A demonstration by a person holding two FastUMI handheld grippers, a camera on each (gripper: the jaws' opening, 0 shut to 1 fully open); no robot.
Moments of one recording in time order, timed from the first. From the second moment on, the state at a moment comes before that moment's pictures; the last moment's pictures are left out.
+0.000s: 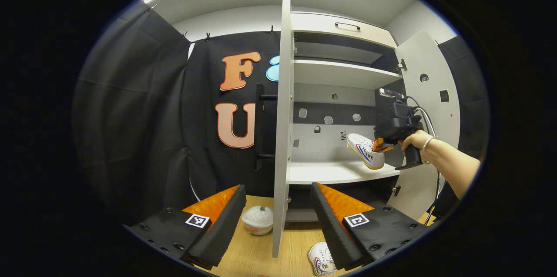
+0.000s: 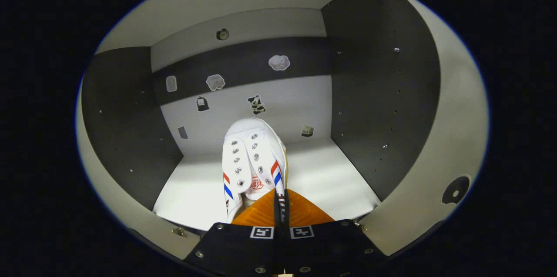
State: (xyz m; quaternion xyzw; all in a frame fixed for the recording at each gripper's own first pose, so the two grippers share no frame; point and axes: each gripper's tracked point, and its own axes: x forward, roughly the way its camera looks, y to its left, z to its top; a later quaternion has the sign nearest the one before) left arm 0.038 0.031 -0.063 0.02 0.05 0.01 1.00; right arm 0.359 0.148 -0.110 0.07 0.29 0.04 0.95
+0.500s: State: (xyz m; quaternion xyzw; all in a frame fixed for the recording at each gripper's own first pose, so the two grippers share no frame) left arm 0.039 0.038 -0.072 0.02 0.06 0.02 1.00; right arm 0.384 0.151 -0.164 0.10 0.35 0.03 0.93
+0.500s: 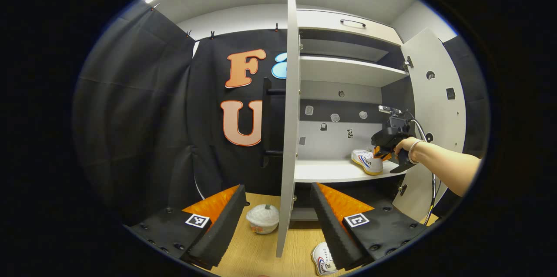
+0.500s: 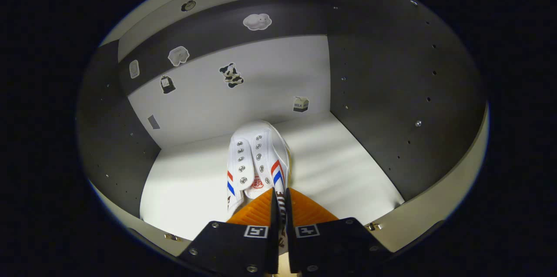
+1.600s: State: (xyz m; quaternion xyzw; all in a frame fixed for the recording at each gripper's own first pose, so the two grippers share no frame) left arm 0.014 -0.044 -0.161 0.00 0.15 -0.04 0.99; right arm 0.162 0.107 -0.029 -0.01 0.09 0.09 0.99
